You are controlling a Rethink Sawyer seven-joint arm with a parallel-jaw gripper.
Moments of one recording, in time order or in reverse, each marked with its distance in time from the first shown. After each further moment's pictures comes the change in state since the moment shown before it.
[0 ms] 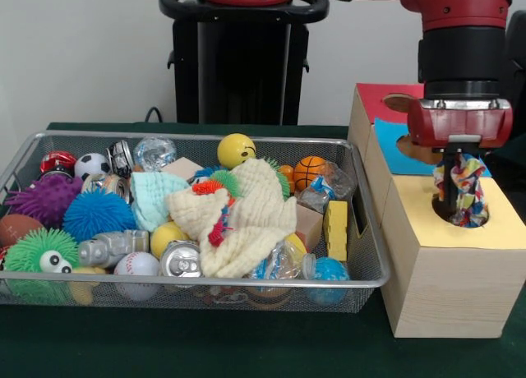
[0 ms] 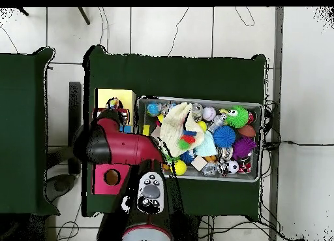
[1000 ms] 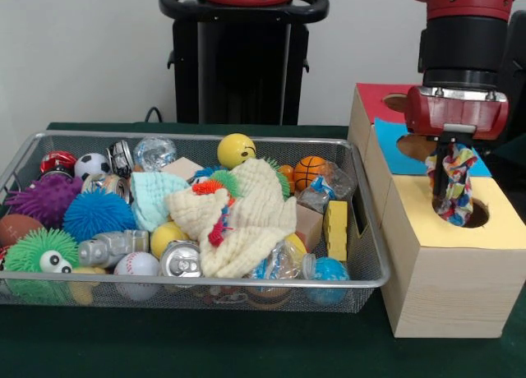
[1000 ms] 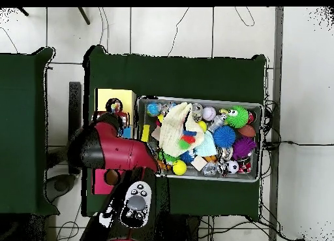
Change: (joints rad) arm 0.093 0.015 -0.127 -0.007 0.053 0.021 0.000
